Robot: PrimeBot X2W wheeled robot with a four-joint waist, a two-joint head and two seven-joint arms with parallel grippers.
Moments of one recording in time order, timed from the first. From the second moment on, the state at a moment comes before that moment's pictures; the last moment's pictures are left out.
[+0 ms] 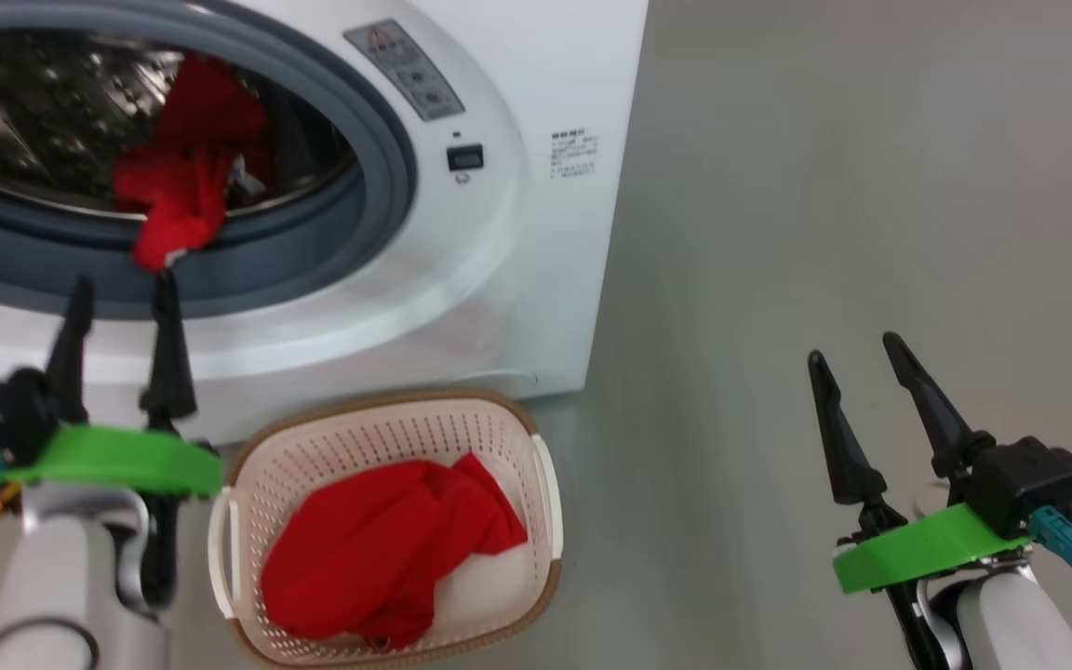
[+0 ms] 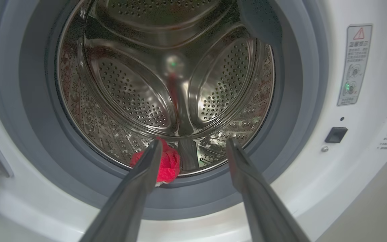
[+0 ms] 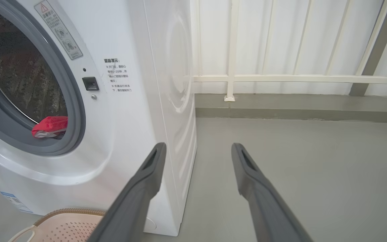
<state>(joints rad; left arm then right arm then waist) -0.45 0.08 0.13 0.44 -0.24 -0.11 -0.25 -0.14 -0.05 0.02 0.16 0.19 0.12 -0.26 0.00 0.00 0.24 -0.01</state>
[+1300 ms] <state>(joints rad) -1.18 0.35 0.05 1.22 -0.07 0.02 -0.09 -0.27 -0.05 0.14 0.18 0.29 0.12 -0.26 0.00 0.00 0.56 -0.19</state>
